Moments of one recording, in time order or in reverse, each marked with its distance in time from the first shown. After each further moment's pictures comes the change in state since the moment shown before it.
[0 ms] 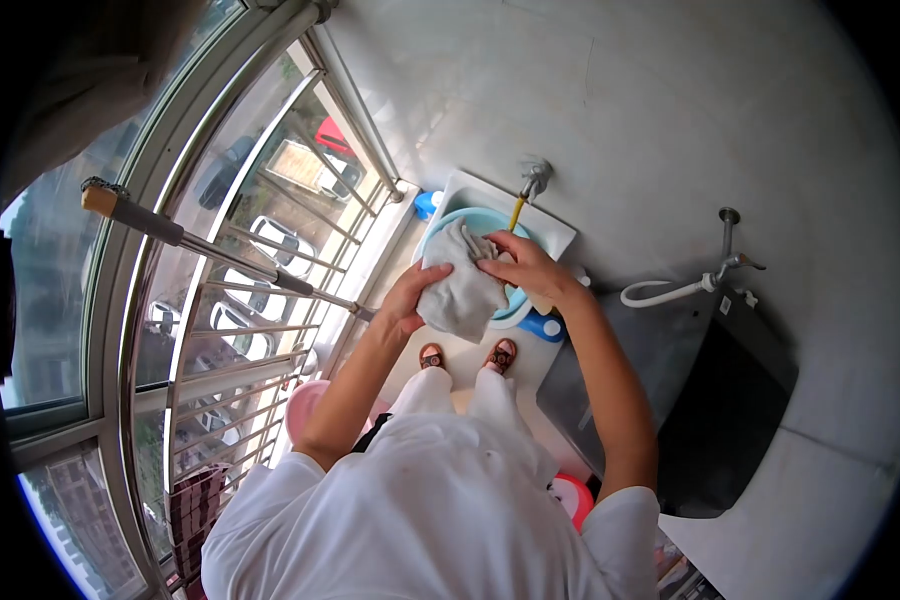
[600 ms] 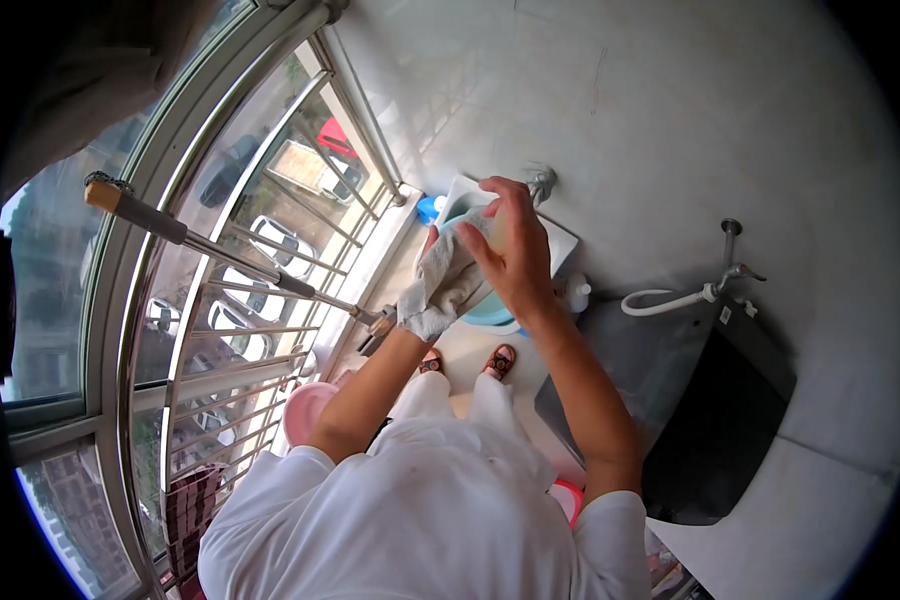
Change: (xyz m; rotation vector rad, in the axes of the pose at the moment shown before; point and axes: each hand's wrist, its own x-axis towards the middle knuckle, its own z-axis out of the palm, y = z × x) left_hand 0.024 0.001 0.031 -0.247 -0.126 0.189; right_hand 0.001 -0.074 0.056 -0.590 0.648 -0.761
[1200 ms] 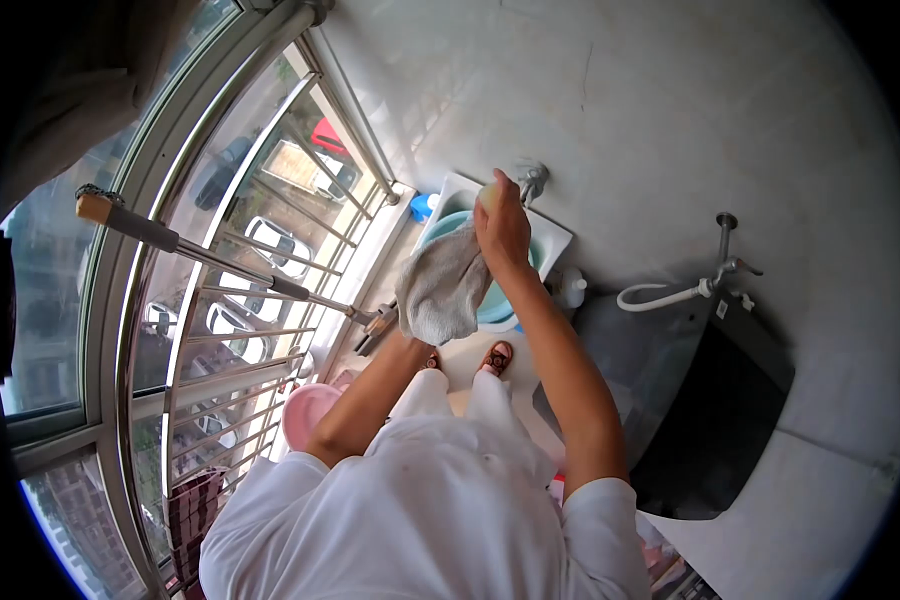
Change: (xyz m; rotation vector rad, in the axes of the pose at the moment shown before) left_hand -0.015 -0.029 -0.045 1.503 0.082 0.319; right_hand -0.006 0.106 0.050 -0.302 0.099 0.161
